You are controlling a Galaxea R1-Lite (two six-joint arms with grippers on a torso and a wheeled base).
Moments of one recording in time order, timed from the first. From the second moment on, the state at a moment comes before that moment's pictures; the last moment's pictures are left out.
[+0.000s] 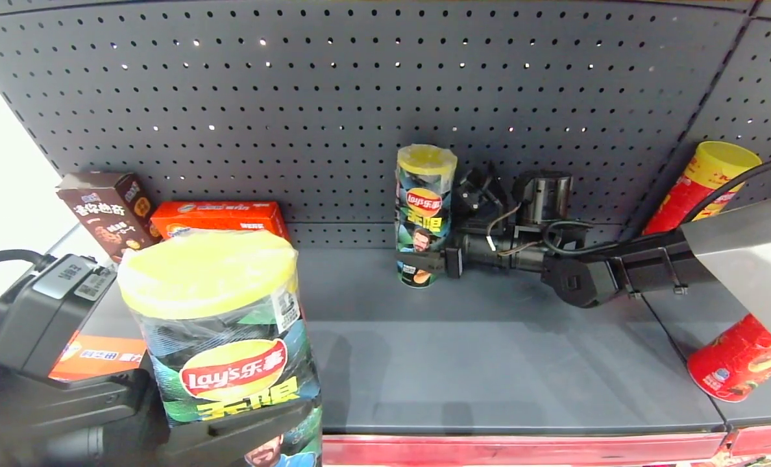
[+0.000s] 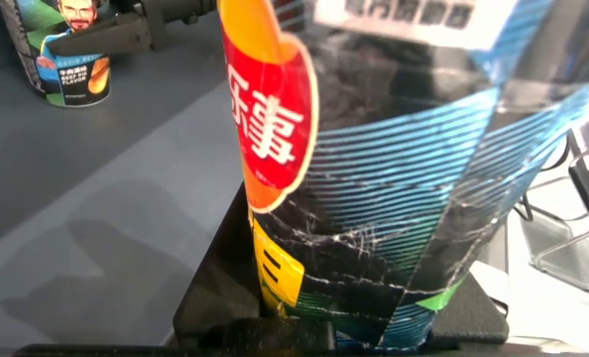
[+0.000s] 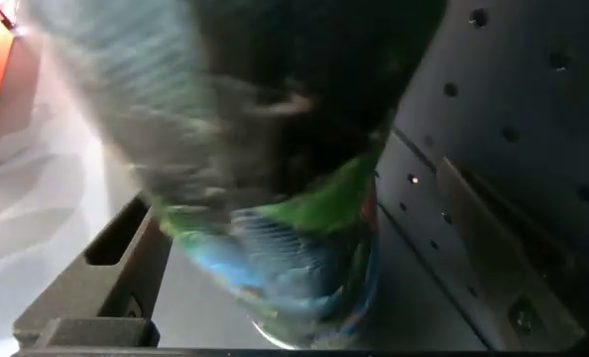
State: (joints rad) left arm -0.52 1.20 -0.36 -0.76 -0.64 -0.13; right arm 0.47 2.18 -1.48 -0.60 0.65 -0.21
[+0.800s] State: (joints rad) left arm -0.52 1.20 -0.35 -0.76 -0.64 -0.13; right arm 0.50 2.14 -1.42 -0.62 0.65 -0.20
